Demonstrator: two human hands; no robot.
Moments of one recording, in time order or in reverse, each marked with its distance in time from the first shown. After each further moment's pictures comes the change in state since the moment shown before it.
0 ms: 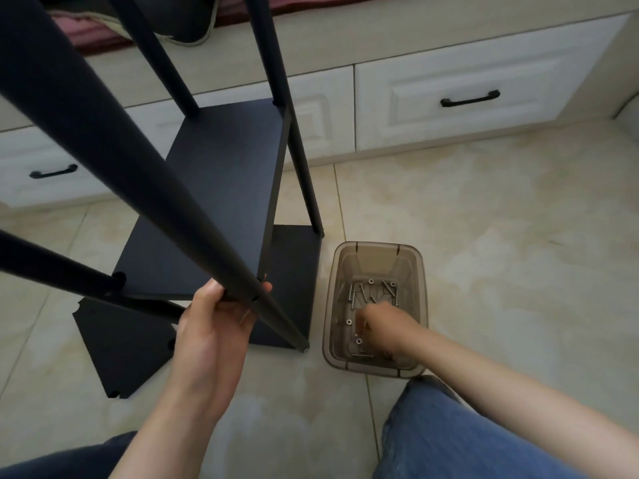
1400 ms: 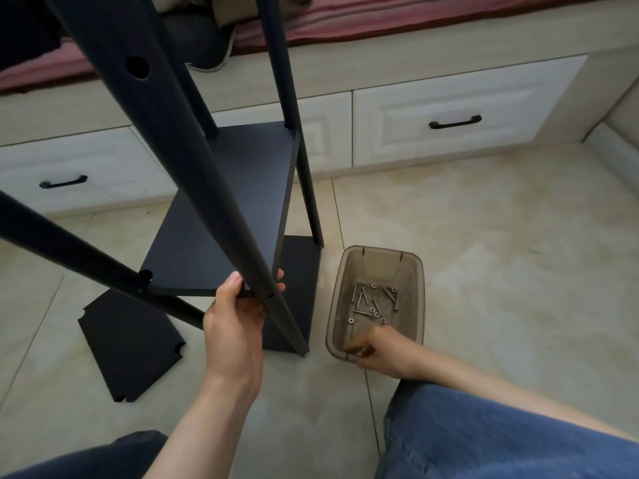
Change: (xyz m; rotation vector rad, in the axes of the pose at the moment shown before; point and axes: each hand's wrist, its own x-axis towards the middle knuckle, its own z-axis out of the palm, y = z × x) left_hand -0.012 0.005 0.013 0.097 0.098 0.072; right_hand -0.044 -0.010 0.009 0.213 -0.032 -0.195
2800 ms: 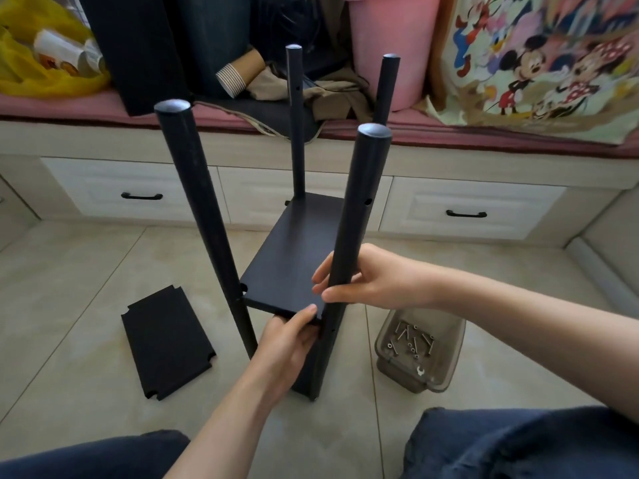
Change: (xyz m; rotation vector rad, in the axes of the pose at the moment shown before) left_hand -0.012 0.040 -0.053 -0.097 -0.221 -0.275; right_hand -0.064 -0.264 -0.136 0.070 0.120 -0.317
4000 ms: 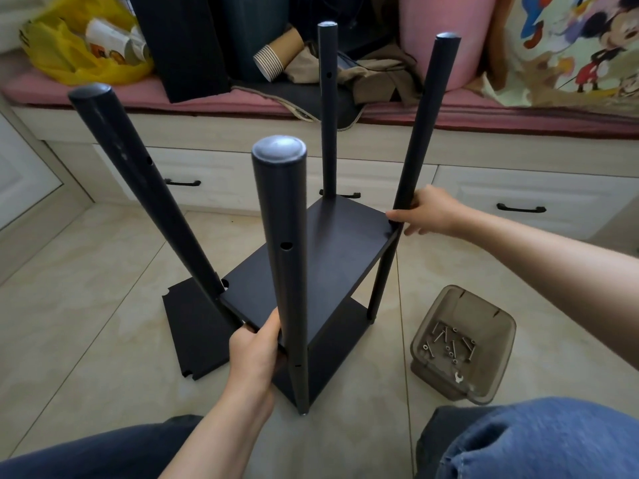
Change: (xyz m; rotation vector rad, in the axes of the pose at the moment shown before) left_hand -0.022 0.016 -0.050 0.165 0.504 0.120; right_hand 0.104 0.092 -0.072 -0.198 0.313 0.368
